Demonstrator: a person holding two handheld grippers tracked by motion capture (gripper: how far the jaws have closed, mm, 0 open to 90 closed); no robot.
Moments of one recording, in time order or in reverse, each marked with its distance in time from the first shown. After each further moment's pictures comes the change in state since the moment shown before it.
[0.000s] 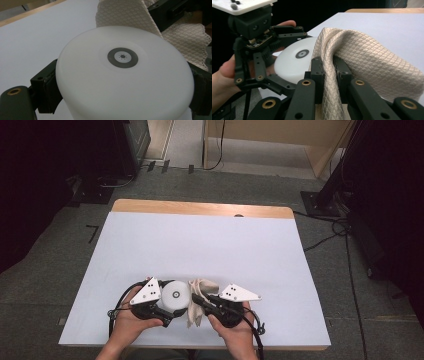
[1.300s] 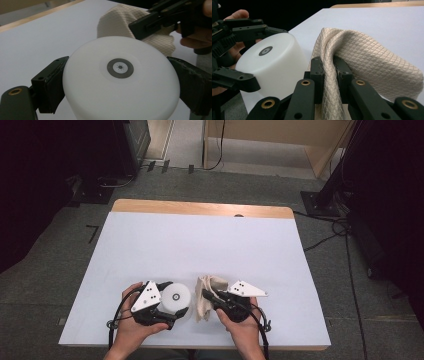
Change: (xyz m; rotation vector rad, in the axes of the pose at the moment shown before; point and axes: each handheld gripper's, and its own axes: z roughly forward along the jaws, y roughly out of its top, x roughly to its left) left arm -0.018 0.009 -0.009 -0.004 0.081 -0.030; right arm -0.027 -0.006 -0.005 0.017 -0.077 0.032
